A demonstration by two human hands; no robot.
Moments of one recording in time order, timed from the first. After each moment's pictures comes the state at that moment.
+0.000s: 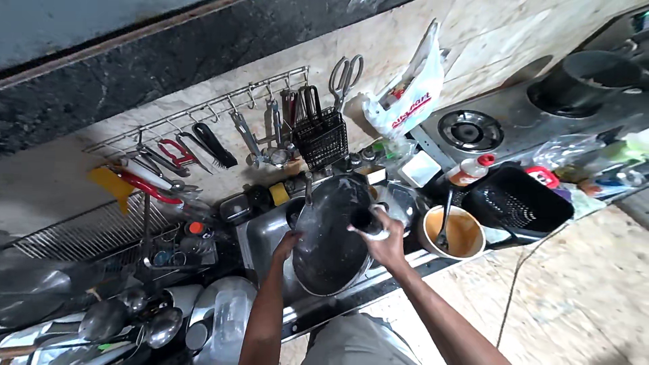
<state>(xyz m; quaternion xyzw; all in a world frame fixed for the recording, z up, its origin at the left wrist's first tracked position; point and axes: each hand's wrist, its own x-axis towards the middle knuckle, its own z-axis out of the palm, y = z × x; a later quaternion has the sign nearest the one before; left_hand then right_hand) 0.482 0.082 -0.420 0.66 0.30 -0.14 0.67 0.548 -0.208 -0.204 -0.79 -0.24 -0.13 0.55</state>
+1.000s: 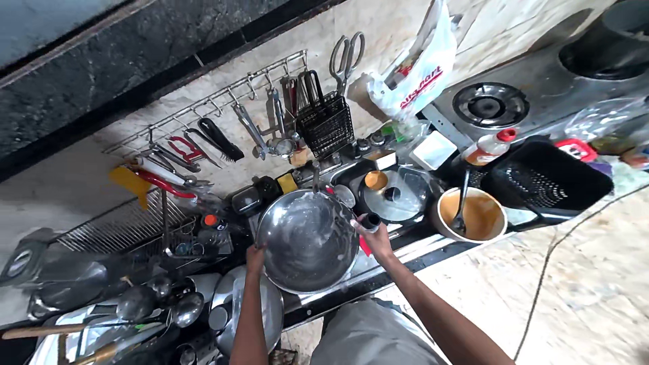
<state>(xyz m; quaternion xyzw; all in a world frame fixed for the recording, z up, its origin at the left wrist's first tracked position) 0.353 0.161 -0.350 0.75 0.47 0.02 0.47 0.526 -0.200 -0.347 -0.75 -0.01 0.10 0.65</state>
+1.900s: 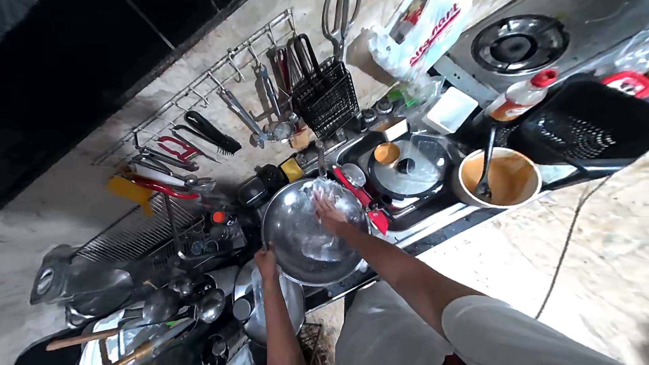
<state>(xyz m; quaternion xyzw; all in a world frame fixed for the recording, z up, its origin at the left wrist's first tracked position) 0.333 0.133 -0.313 0.71 0.55 0.09 0.43 0.516 -0.042 -0.433 -0.85 -0.37 0.25 0.27</state>
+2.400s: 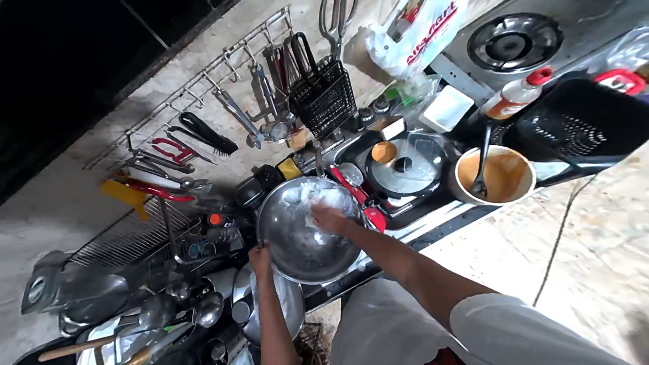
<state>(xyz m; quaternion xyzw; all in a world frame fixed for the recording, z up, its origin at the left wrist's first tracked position) 0.345 0.143 -0.298 0.73 0.55 0.06 0.41 0.527 -0.050 -0.419 -0.83 -0.42 0.29 0.24</state>
